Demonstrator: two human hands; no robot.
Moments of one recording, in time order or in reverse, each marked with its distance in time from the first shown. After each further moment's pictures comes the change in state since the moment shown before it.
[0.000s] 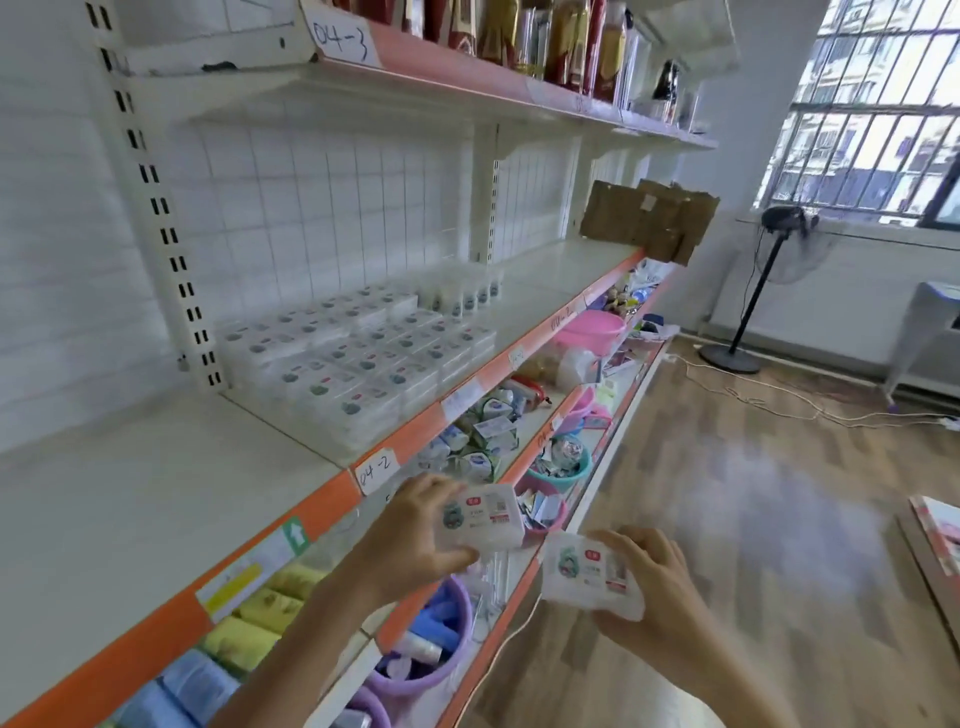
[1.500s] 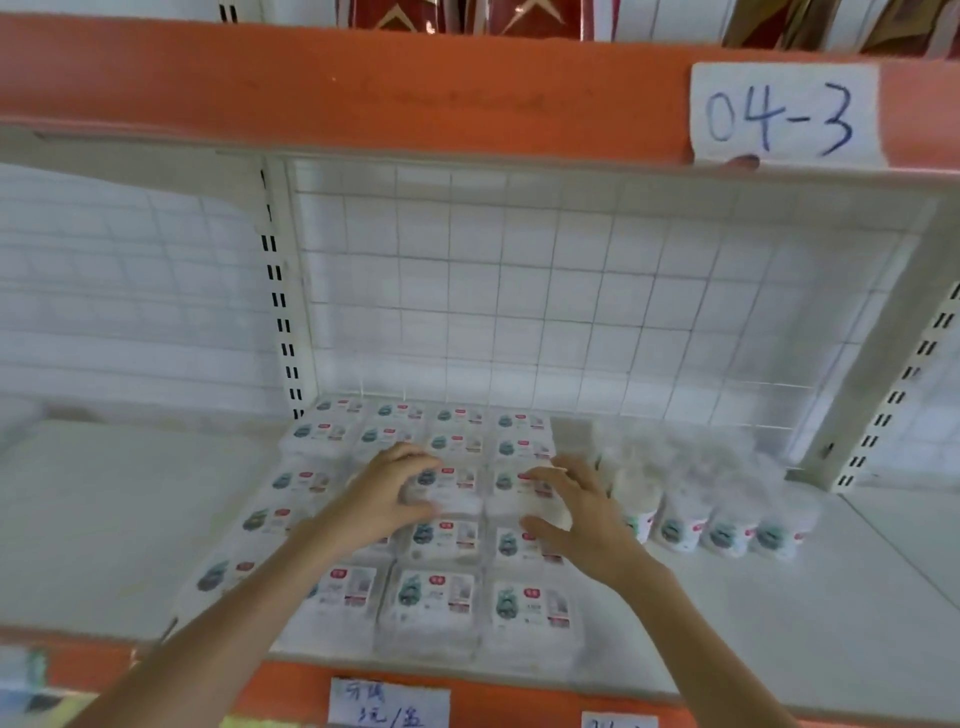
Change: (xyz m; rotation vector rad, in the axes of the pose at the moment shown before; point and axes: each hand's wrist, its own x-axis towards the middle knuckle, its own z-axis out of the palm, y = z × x) left_hand 0.285 -0.126 -0.058 0.325 0.501 -0.898; right_hand 0.598 0.009 0.067 0.225 -0.485 -1.015
